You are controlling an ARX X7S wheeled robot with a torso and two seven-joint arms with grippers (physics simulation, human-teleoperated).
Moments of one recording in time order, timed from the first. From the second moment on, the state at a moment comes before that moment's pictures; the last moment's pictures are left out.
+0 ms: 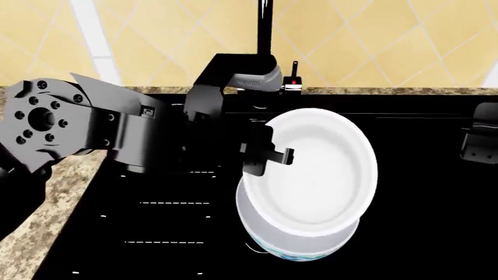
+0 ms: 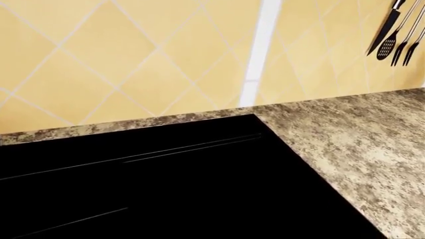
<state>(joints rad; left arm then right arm) -1.57 -0.48 1.14 -0.06 -2.19 -0.87 -0.71 1.85 1.39 -1.28 -0.62 2.18 0.60 1.46</state>
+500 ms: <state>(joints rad) -1.56 -0.46 1.17 -0.09 -2.17 -0.89 -0.71 1.82 1.40 -1.28 -0.63 2.16 0.58 1.44</state>
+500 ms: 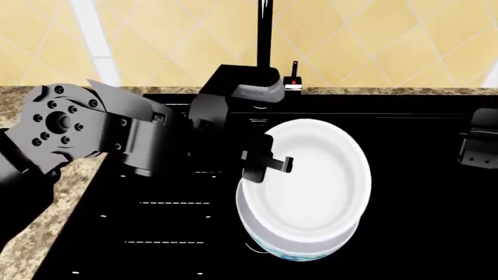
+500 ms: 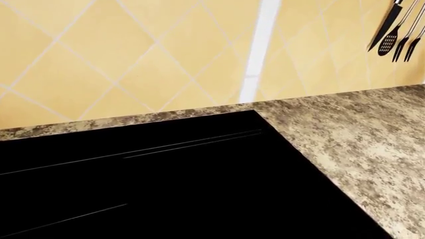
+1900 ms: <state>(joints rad) -1.50 -0.43 1.22 -0.14 -2.12 -0.88 -0.67 1.75 1.42 -1.29 -0.65 2.11 0.54 1.42</state>
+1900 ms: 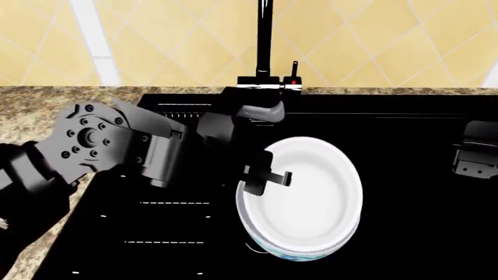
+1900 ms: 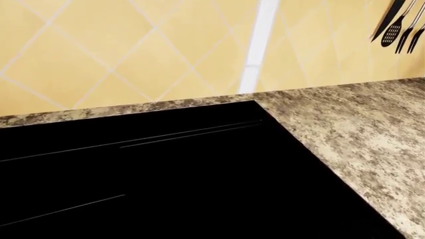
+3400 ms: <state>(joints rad) -1.69 -0.71 1.11 0.18 -2.21 -0.96 -0.80 1.87 1.40 -1.16 -0.69 2.26 0.60 1.46</state>
